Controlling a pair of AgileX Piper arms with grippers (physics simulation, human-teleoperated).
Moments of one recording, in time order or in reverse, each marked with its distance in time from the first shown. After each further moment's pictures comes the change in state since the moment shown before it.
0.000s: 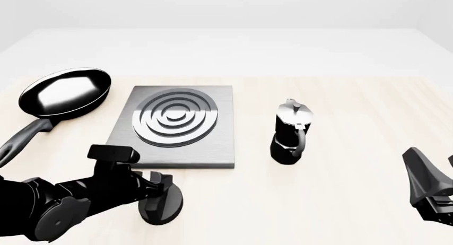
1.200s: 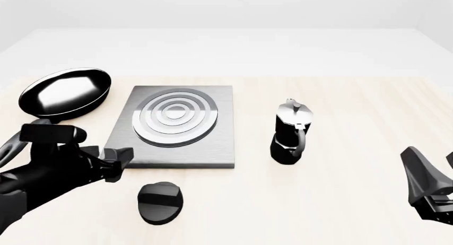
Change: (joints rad) left arm 0.187 -0.427 0.013 0.240 0.153; right arm 0.011 0.019 0.000 -0.019 -0.005
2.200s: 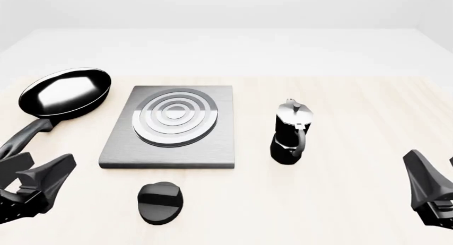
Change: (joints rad) left arm 0.064 -0.758 0.032 0.466 0.008; right arm 0.002 -0.070 0.000 0.057 -0.013
